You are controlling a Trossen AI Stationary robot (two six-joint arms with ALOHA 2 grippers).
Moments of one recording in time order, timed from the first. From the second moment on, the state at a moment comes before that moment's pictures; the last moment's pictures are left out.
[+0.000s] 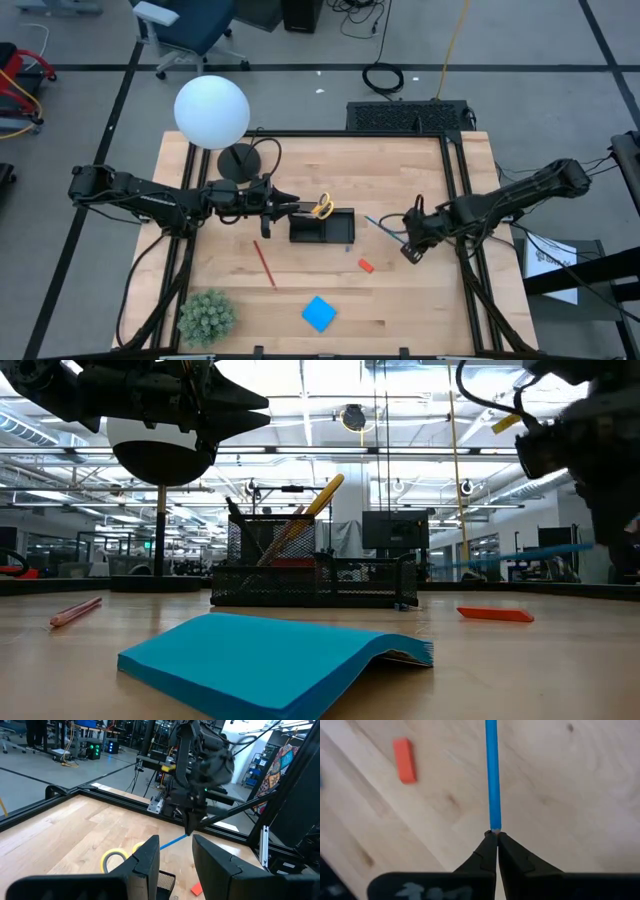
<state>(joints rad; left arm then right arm) 0.00 1.15 0.44 0.68 -0.05 -0.29 0.29 1.05 0.61 -0.79 -0.05 1.11</state>
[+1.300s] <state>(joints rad) 0.00 1.15 0.44 0.68 -0.05 -0.29 0.02 0.90 0.61 -0.37 -0.05 0.96</state>
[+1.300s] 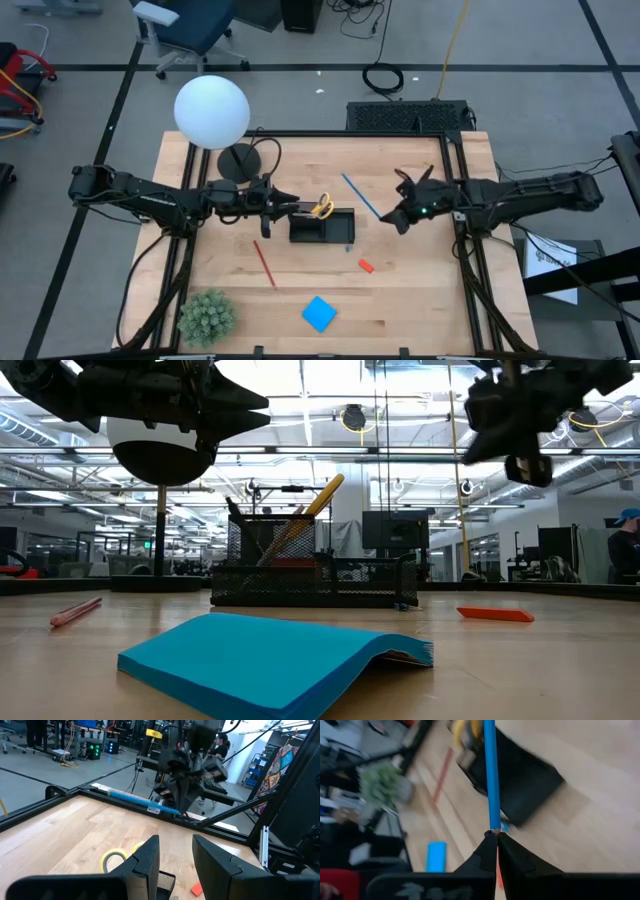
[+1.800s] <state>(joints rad) 0.00 1.15 0.44 0.82 -0.16 -0.80 -0.09 0.90 0.61 -0.04 -0.05 0.91</state>
